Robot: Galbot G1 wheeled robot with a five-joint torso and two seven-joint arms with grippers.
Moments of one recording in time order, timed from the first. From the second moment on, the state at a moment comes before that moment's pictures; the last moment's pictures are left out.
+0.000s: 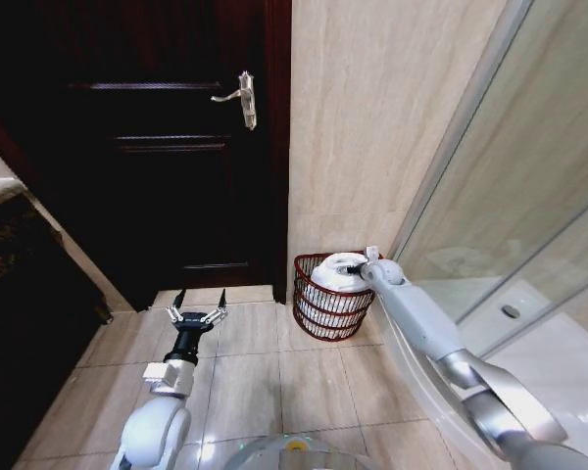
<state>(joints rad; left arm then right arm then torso) 1.69 -1.39 -0.62 -2.24 -0.15 -0.09 -0.04 -0.41 1.10 -0.04 1.17 0.78 -0.73 0.20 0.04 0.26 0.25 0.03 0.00</state>
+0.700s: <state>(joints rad) 1.70 -1.39 -0.70 -2.20 -0.19 -0.13 -0.02 -0.39 1.24 -0.09 1.08 0.76 -0.73 0.21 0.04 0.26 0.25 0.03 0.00</state>
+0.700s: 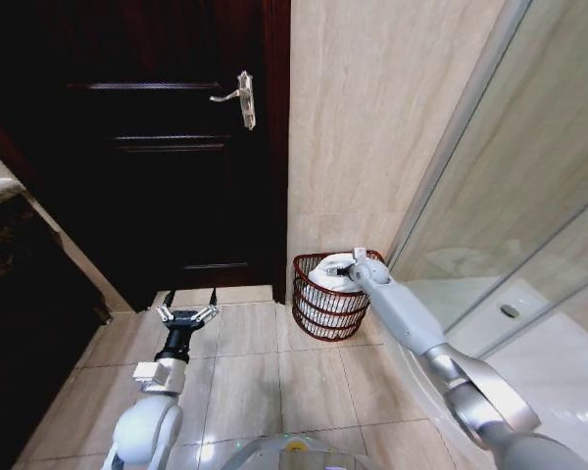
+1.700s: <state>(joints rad) 1.66 -1.36 -0.72 -2.14 -0.26 -0.16 0.01 -0.39 1.31 -0.05 0.99 0.75 -0.73 0.25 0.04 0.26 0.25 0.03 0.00</state>
